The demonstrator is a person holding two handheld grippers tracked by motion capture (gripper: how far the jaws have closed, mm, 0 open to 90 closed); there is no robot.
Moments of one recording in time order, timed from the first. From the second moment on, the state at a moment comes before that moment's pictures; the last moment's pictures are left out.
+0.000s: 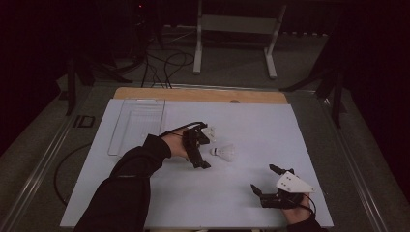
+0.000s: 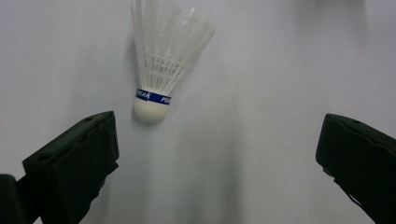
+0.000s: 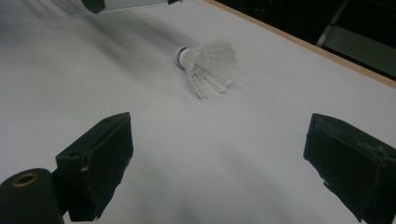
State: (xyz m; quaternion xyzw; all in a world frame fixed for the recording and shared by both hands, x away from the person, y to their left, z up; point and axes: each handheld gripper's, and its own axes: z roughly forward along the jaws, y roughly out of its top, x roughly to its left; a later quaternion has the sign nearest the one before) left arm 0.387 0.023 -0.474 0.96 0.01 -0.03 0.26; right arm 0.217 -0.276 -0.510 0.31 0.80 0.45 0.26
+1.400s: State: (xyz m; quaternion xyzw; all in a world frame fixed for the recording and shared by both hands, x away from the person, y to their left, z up) left arm 0.413 -0.004 -0.520 0.97 0.02 0.00 0.23; right arm 0.218 -0.277 -0.512 0.31 0.80 0.45 0.25
